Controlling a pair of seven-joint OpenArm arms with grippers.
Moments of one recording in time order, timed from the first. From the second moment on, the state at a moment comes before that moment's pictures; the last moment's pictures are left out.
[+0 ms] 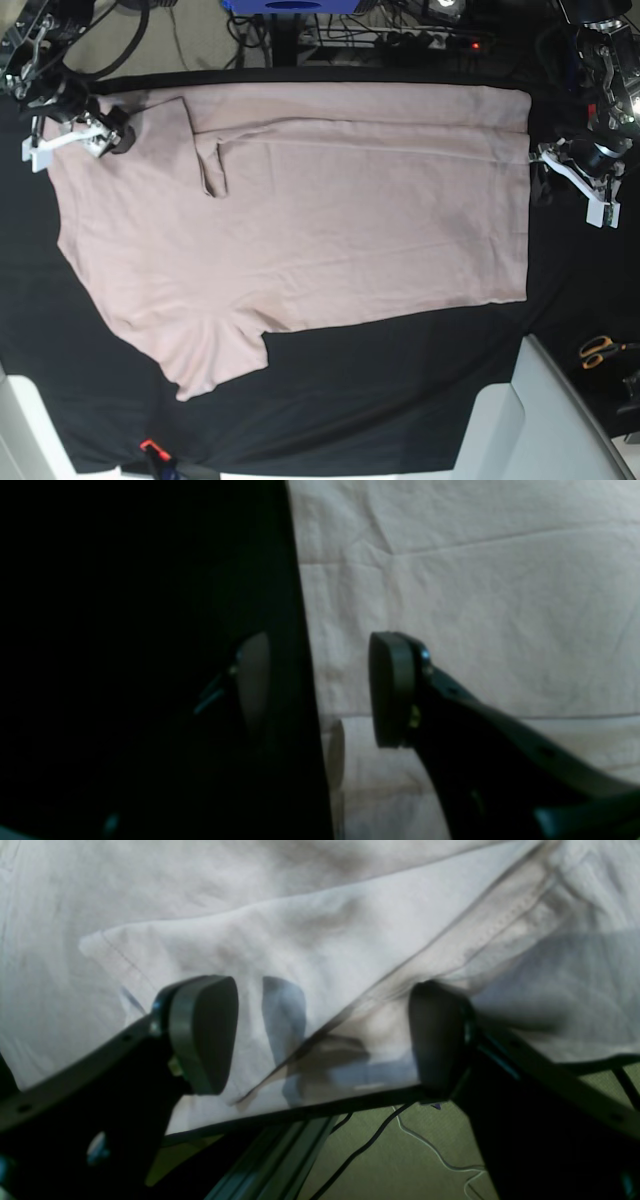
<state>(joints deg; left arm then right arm) 14.6 -21.2 -30.5 79.9 -20.9 -33.9 31.6 -14.2 -4.5 42.5 86.1 26.9 17.6 -61.5</state>
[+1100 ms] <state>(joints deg) 14.6 -21.2 -30.3 79.7 -20.9 -34.0 31.6 -13.2 -5.1 42.5 91.4 26.5 17.6 -65.3</state>
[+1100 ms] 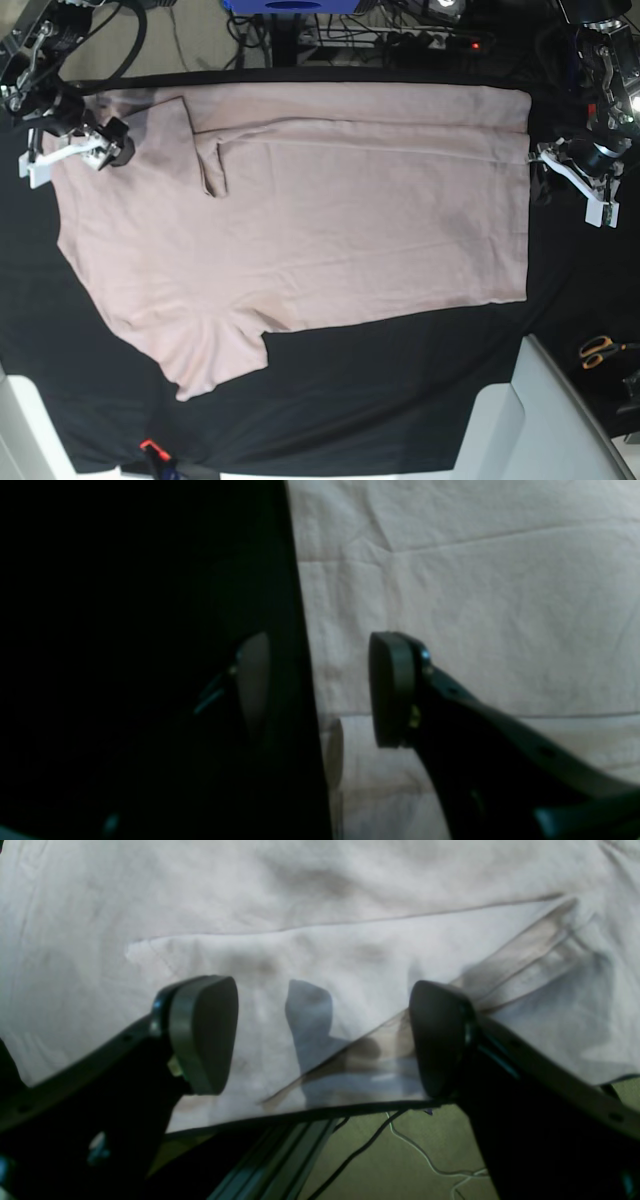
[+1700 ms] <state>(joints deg) 14.1 -21.4 -30.5 76.8 -20.9 -34.0 31.6 7.0 13.1 38.0 73.7 30.7 17.7 -60.2</state>
